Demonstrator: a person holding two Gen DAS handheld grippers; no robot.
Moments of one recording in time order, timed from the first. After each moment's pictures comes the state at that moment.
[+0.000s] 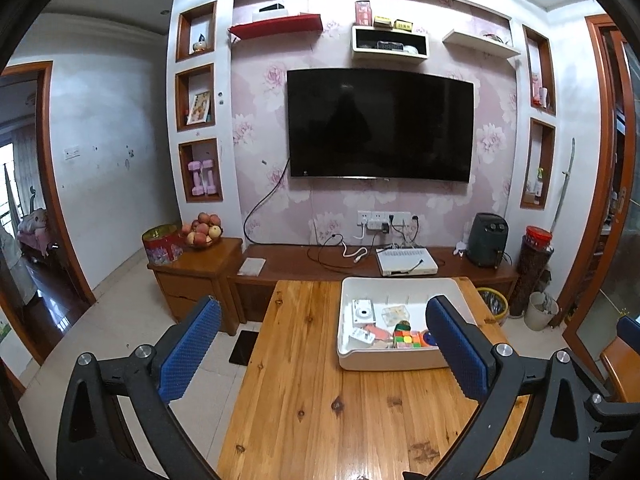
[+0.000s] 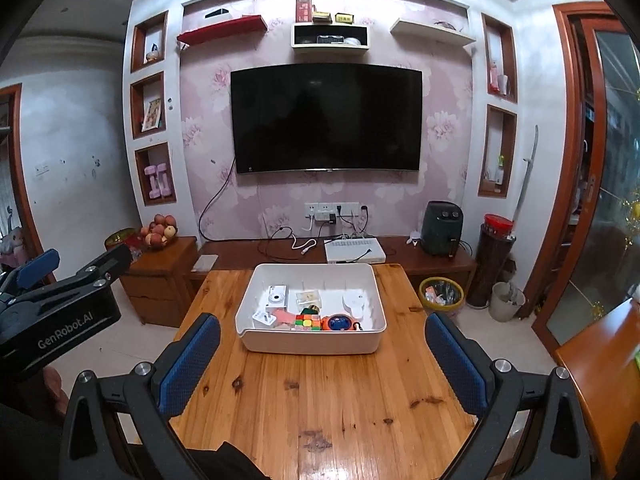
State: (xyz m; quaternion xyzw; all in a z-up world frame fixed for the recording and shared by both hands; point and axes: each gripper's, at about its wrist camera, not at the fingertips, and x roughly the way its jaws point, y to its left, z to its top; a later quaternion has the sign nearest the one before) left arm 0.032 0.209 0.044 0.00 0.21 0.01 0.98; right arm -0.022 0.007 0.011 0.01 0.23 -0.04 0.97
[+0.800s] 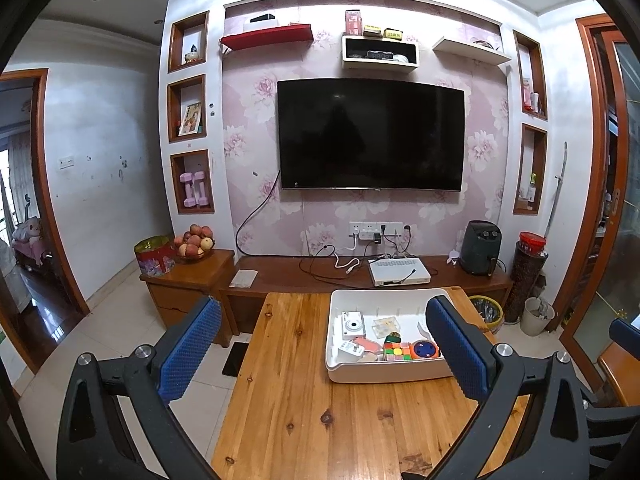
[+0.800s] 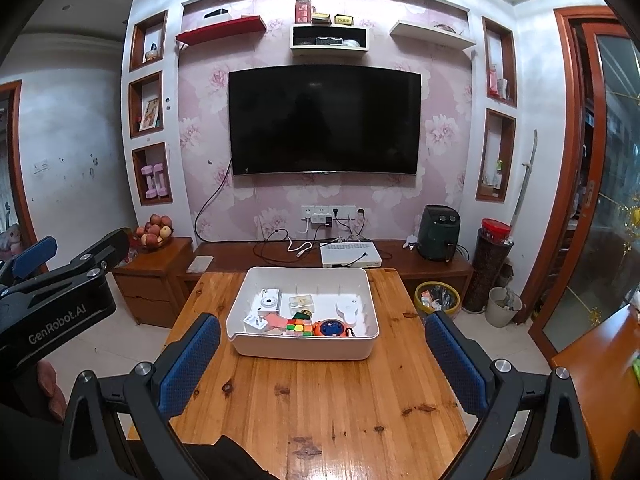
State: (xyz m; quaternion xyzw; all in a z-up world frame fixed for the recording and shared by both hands) left arm 0.039 0.192 0.045 0.01 0.19 -0.01 0.98; right arm -0.012 -0.006 0.011 0.00 0.23 -0.04 0.97
